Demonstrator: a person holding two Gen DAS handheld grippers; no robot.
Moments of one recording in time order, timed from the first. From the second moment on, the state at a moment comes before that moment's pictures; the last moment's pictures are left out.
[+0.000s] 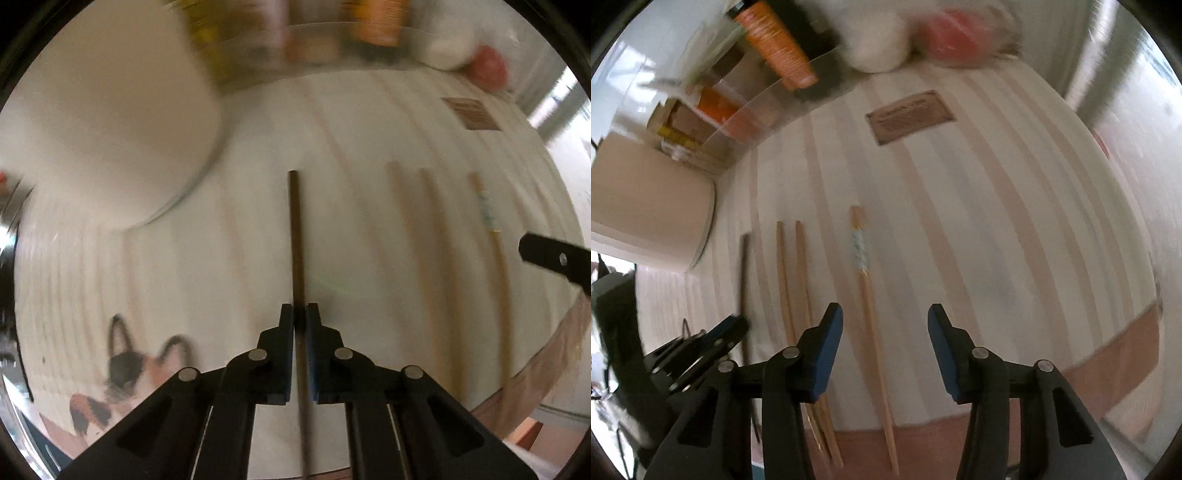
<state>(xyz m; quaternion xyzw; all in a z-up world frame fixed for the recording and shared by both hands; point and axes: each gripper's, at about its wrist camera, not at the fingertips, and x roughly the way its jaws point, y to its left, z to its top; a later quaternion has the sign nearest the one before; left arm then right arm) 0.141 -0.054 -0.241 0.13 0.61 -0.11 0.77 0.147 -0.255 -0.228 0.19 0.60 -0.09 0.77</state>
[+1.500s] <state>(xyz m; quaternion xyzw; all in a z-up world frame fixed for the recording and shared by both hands) 0.138 0.051 -0.241 0.06 0.68 -0.09 0.73 0.164 -0.195 -0.272 0.12 0.71 -0.08 0.69</state>
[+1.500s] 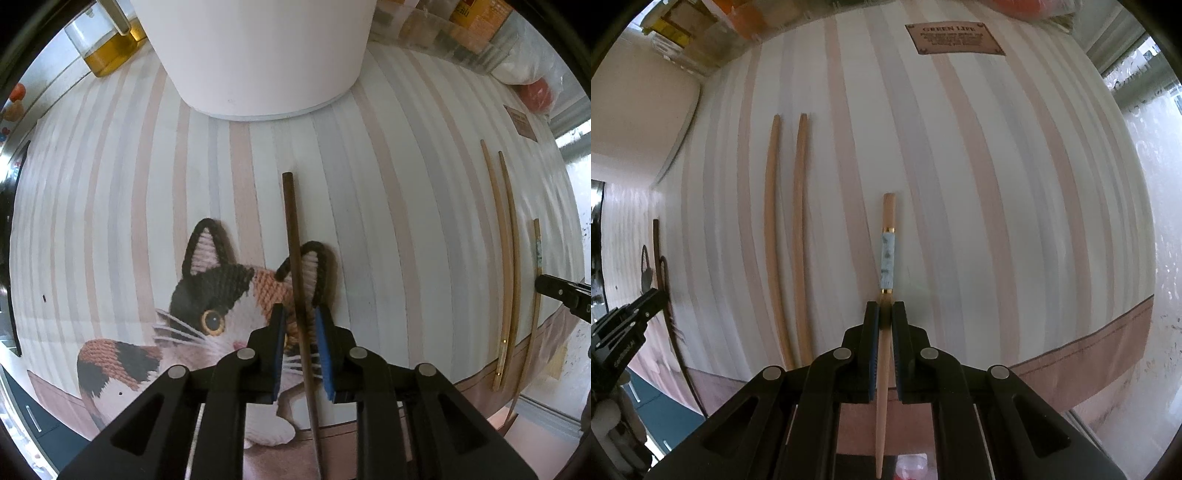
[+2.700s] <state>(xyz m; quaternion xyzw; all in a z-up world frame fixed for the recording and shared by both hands) 0.149 0.066 -0.138 0.03 0.56 -0.11 0.82 0.110 -0.195 -0.169 0.16 0.55 -0.05 0.82</state>
